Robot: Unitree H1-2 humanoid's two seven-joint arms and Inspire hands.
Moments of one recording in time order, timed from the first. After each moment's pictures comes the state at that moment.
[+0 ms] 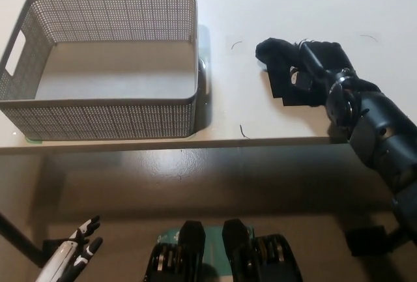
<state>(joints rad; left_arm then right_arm) 0.01 0.37 -0.05 0.37 0.22 -0.36 -0.09 -1.12 -0.20 0.54 1.36 -0.67 -0.16 -0.25</state>
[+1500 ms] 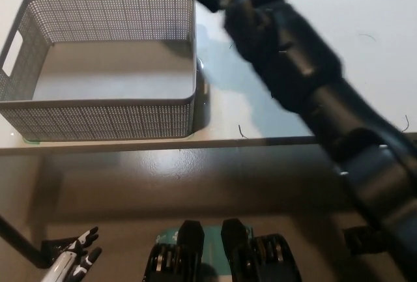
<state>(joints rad) 0.03 0.37 -0.06 0.40 0.23 -0.37 -0.08 -1.33 0.02 0.44 0.91 -0.64 -0.17 -0.25</state>
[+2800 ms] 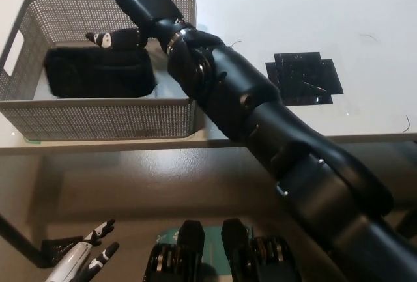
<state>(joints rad) 0.00 0.38 -0.10 0.34 0.29 -0.33 -0.11 -1.37 0.16 0.43 1.23 -0.60 -0.16 -0.13</state>
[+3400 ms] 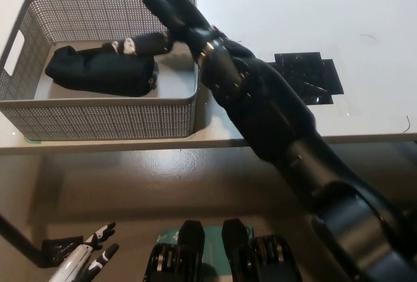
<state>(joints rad) 0.00 0.37 -0.10 0.36 0.26 -0.33 -0.13 -1.10 0.07 0.33 0.74 -0.52 -0.11 0.01</state>
